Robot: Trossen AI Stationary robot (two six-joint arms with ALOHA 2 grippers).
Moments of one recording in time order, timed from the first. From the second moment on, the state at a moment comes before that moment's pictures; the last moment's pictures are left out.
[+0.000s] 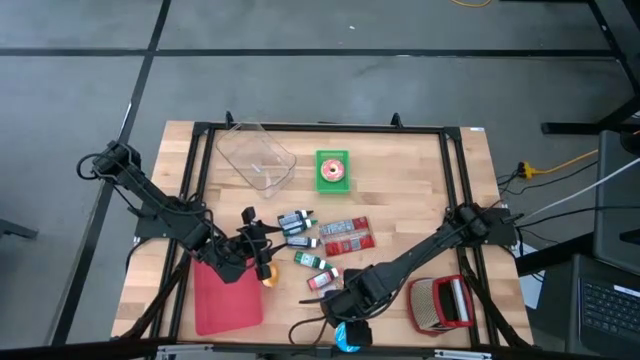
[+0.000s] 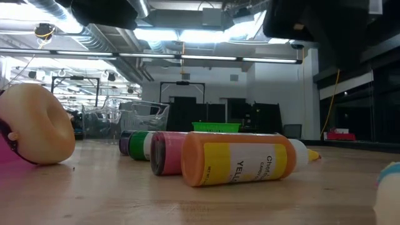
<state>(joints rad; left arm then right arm) -0.65 1.30 0.82 -0.24 -0.92 -0.50 0.58 2.16 1.85 -1.02 -0.20 0.60</state>
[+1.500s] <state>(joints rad) -0.66 1.30 0.82 -0.24 -0.90 -0.51 0.59 2.28 1.79 -0.85 -0.22 0.64</state>
